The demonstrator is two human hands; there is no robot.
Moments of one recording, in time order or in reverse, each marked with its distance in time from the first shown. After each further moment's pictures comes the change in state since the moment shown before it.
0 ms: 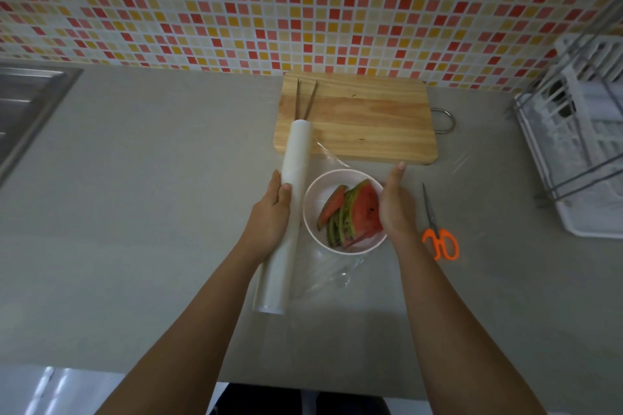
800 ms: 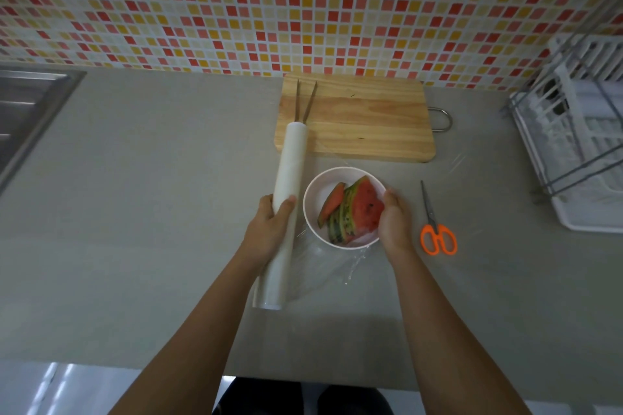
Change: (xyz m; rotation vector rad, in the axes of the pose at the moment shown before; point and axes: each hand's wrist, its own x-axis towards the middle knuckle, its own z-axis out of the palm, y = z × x) left_hand -0.014 -0.020 0.001 -0.130 -0.004 -0.170; right_hand 0.000 0.037 0.011 0.259 0.073 0.010
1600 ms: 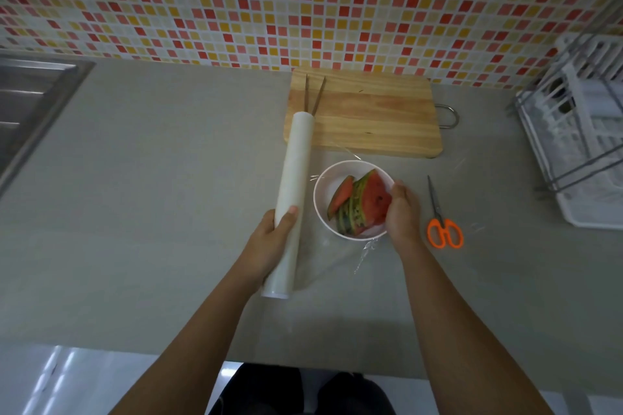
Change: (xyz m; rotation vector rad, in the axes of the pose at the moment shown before) left_hand -0.027 -0.027 -0.015 -0.139 -0.105 -0.029; right_hand -0.004 -0.004 0.002 -0.060 0.050 -0.059
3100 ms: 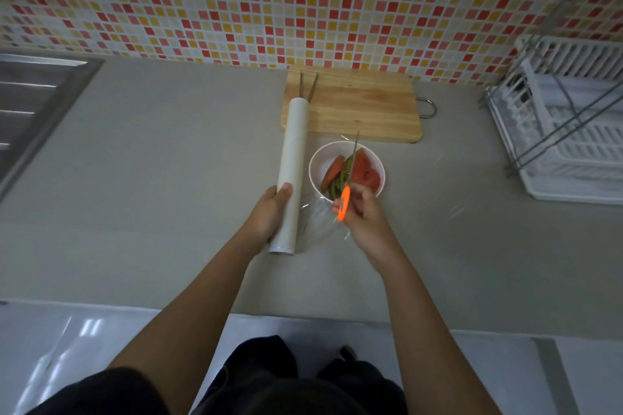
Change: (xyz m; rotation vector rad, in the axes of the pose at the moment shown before) left_hand -0.002 -0.005 0.002 -0.134 -0.056 0.047; right_hand -0.130 -0.023 -0.026 0.039 -0.480 -0.133
